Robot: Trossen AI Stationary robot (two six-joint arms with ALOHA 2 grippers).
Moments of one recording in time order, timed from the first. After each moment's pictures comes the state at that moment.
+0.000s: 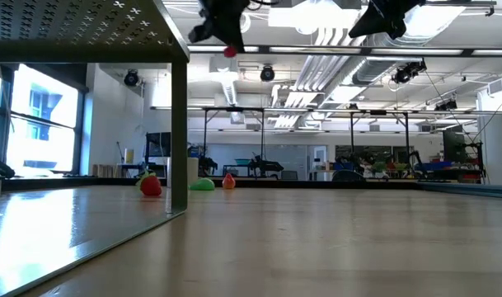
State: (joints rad) left arm 0.30 1.72 1.94 -1.08 -0.09 -0.42; right arm -0.75 0.97 1.18 -0.65 -0.23 -0.06
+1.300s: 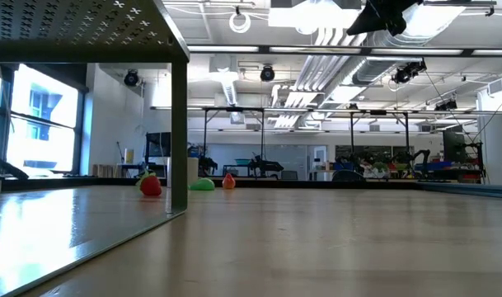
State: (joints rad) left arm -0.44 1.65 2.15 -1.57 -0.38 -1.14; right arm -0.75 0.97 1.18 -0.58 -0.16 -0.05
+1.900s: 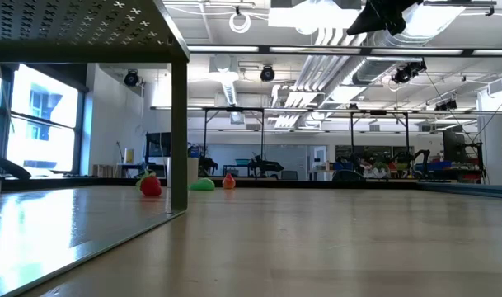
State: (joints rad) left arm -0.67 1.69 2.15 -1.57 -0.35 -1.55; right arm -0.75 0.97 1.18 -0.58 -0.16 -0.06
